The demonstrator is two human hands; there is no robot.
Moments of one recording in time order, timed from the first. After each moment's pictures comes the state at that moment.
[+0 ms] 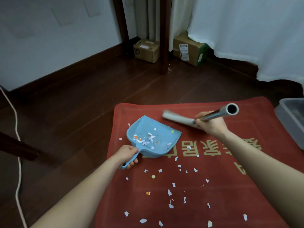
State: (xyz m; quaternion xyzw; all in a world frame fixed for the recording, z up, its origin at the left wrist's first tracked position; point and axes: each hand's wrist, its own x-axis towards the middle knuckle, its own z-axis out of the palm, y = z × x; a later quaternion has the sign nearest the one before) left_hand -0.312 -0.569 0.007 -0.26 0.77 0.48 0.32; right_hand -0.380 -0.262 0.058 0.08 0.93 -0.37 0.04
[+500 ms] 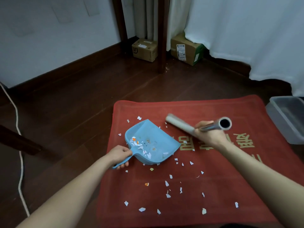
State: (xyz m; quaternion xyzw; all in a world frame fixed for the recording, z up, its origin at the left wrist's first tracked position) left_hand -0.280 -0.592 0.026 -0.19 0.83 0.40 0.35; right_hand -0.323 -0.260 0.059 0.10 0.93 -0.33 0.10
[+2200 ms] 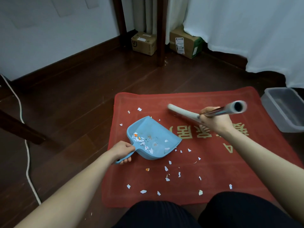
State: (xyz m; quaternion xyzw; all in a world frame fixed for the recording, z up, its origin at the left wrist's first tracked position) left_hand -0.245 -0.585 0.027 -0.19 0.82 0.40 0.36; right_hand -0.296 -0.254 0.089 0.12 0.93 -0.36 0.02
